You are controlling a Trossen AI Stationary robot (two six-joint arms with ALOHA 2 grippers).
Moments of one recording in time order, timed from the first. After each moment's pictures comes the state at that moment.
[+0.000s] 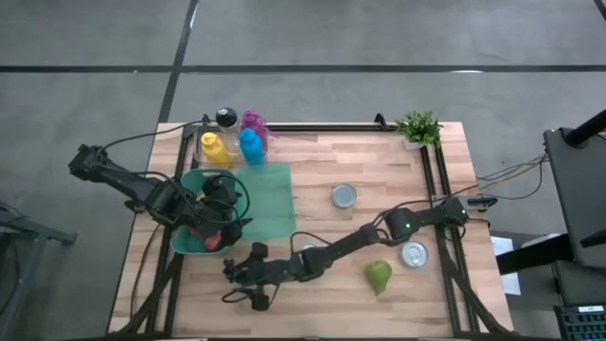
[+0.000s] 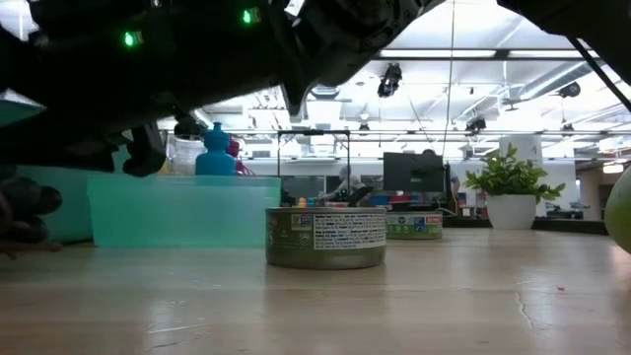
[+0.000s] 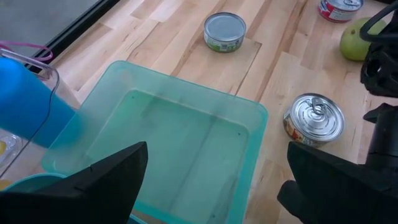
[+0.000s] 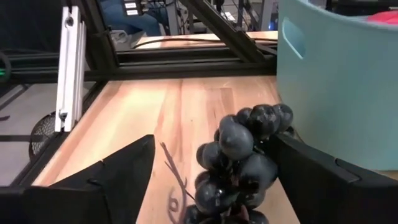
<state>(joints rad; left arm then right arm) -0.44 1.06 0.98 -0.89 -0.59 -0.73 0.34 2.60 1.99 0.33 0.23 0.20</state>
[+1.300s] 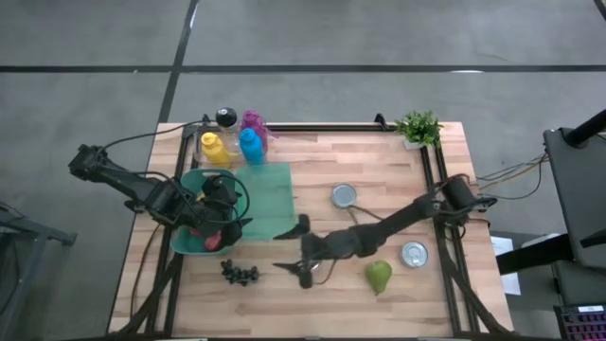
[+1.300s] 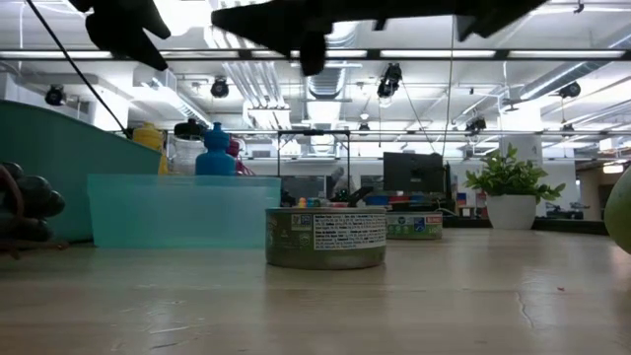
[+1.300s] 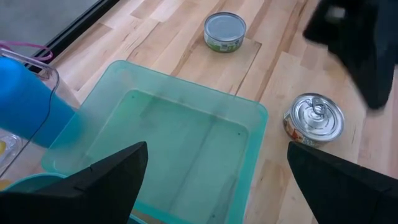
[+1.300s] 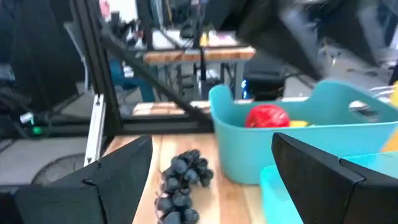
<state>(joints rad) -0.44 1.06 0.98 -0.89 -0.59 -0.73 0.35 1.97 1.14 0.78 0.31 0.11</state>
